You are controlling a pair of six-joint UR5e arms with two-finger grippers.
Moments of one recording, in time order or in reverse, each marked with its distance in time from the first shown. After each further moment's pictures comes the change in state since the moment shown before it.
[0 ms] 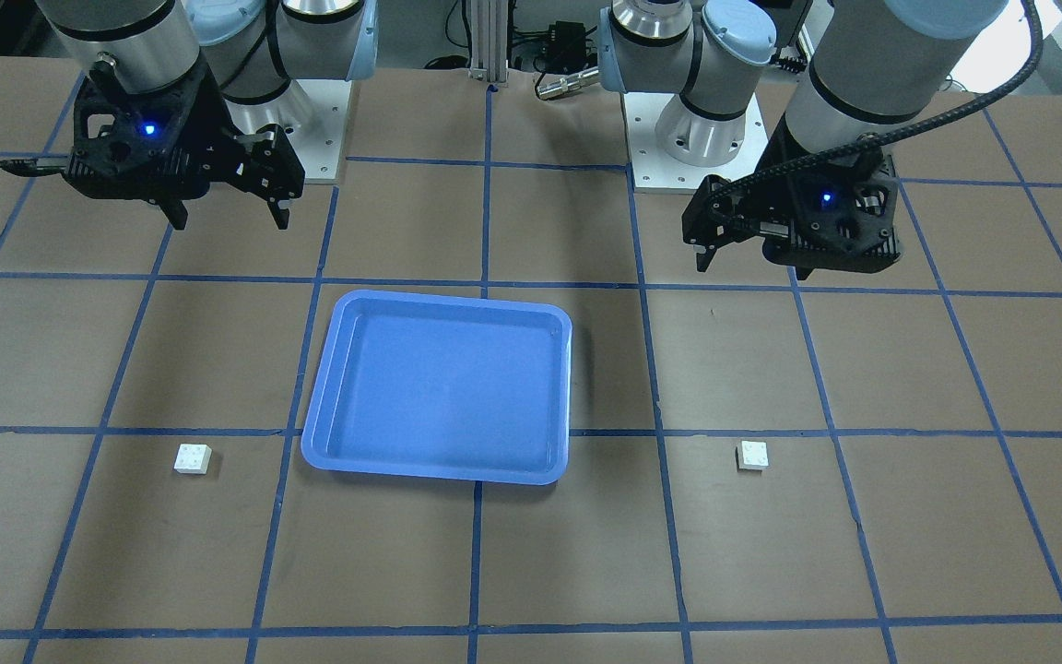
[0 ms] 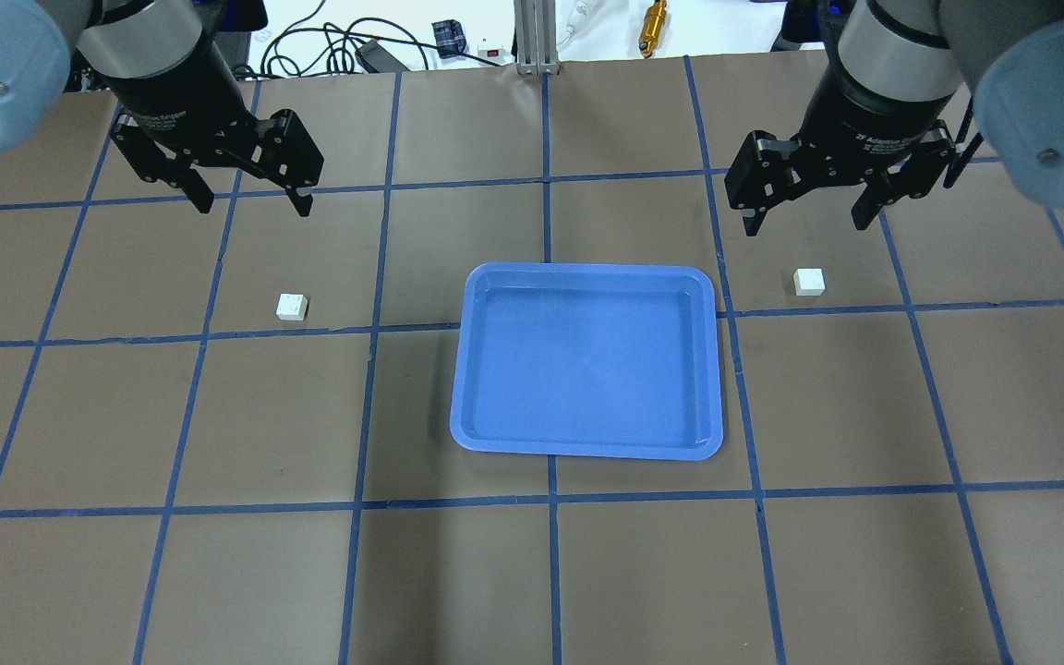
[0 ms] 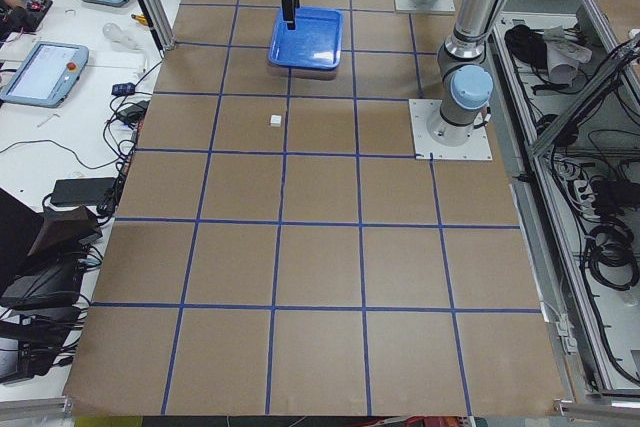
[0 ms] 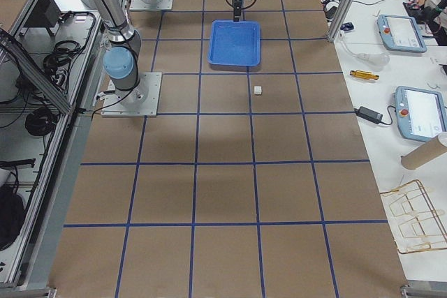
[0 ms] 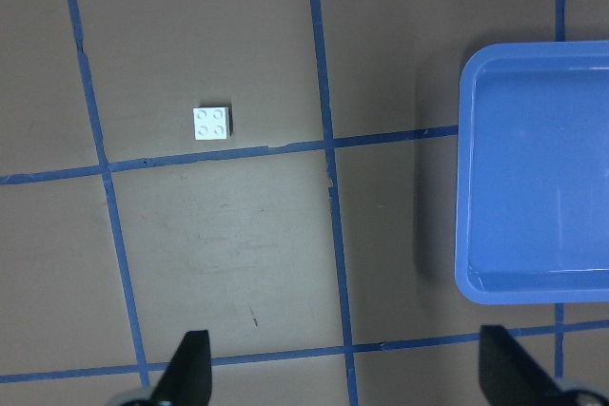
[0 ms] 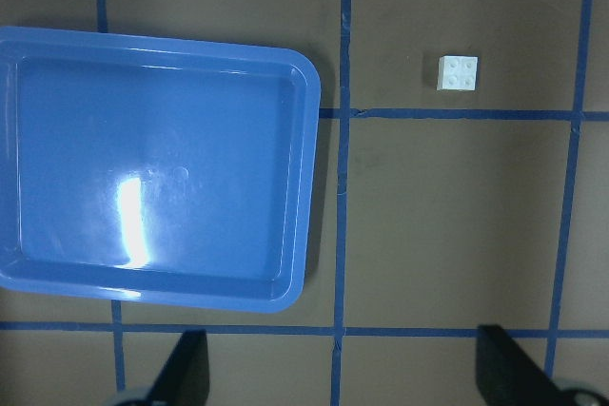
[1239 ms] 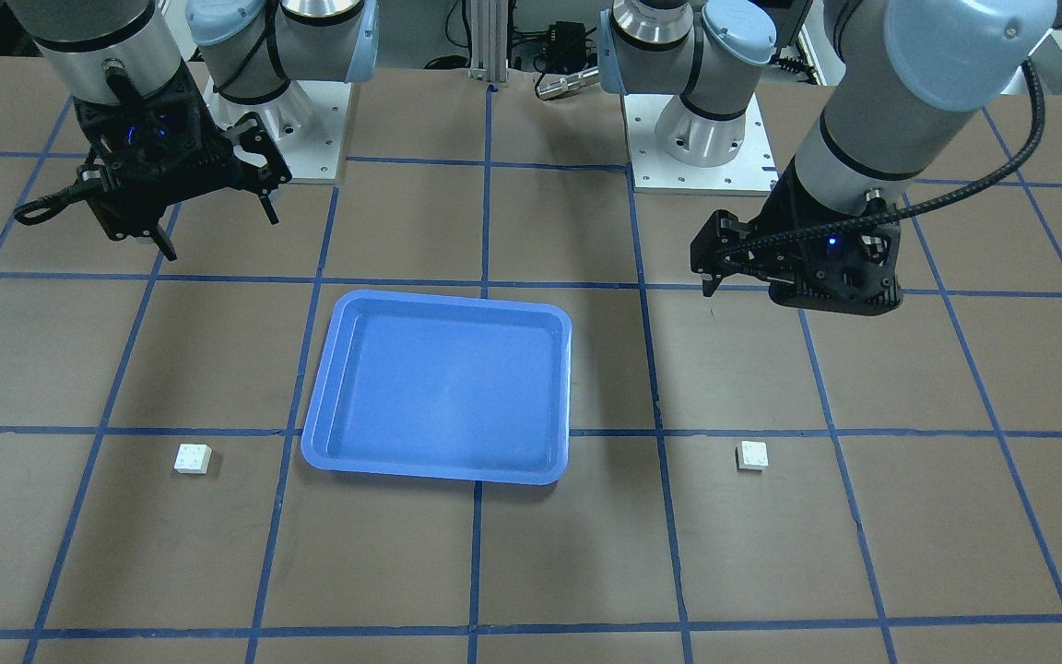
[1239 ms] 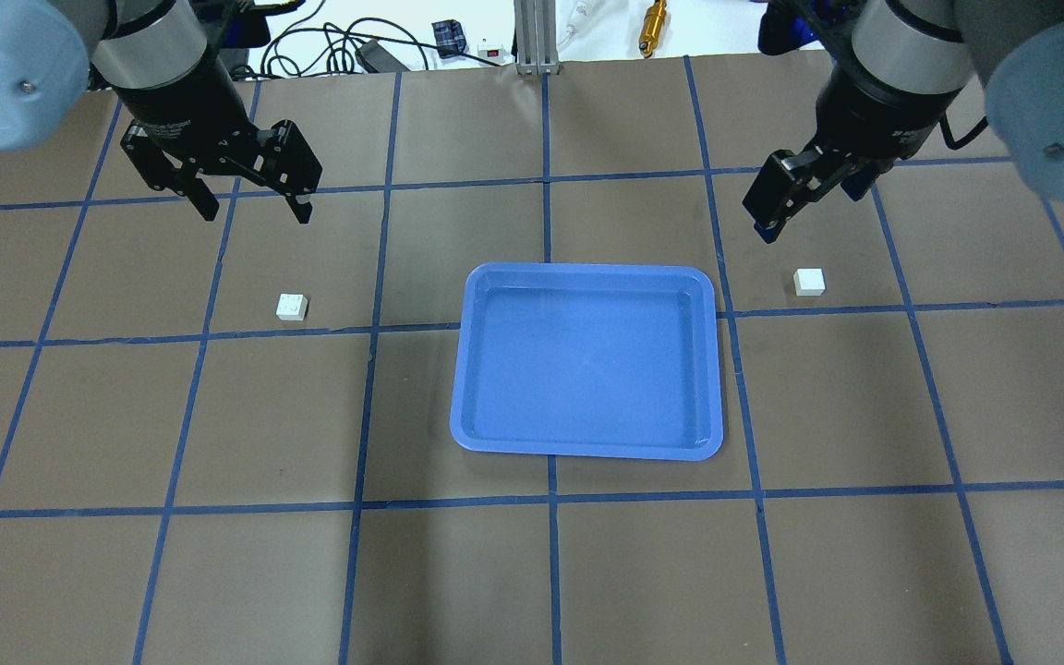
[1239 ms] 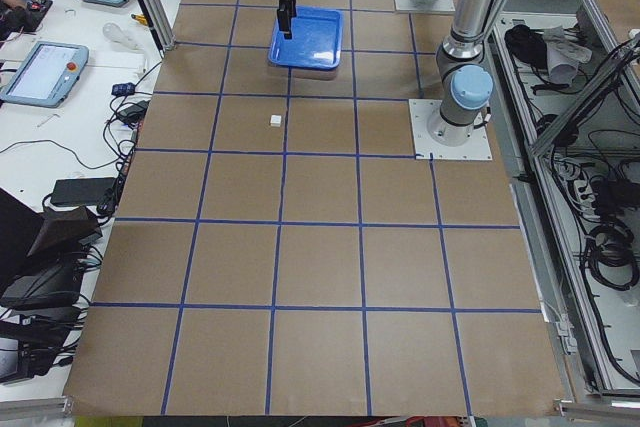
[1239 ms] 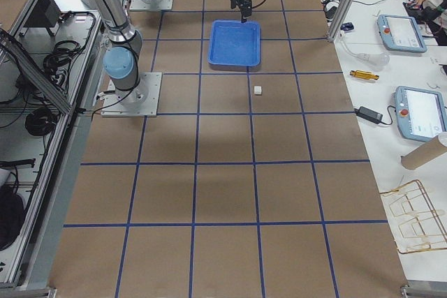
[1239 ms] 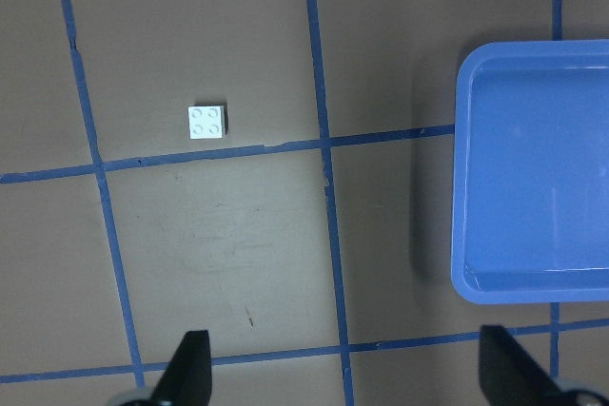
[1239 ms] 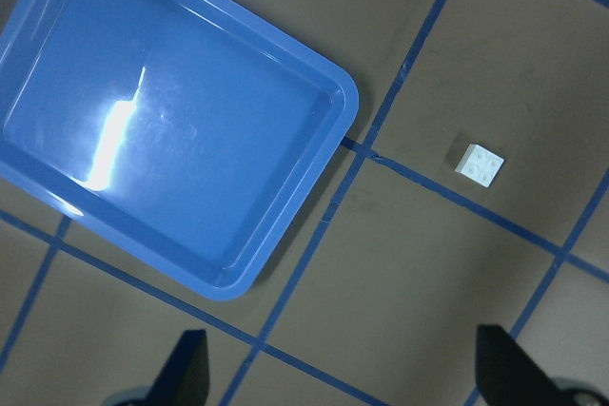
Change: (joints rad) left arm 0.038 -0.053 -0.018 0.029 -0.009 0.059; right arm -0.047 0.008 0.008 -0.038 0.025 -0.563
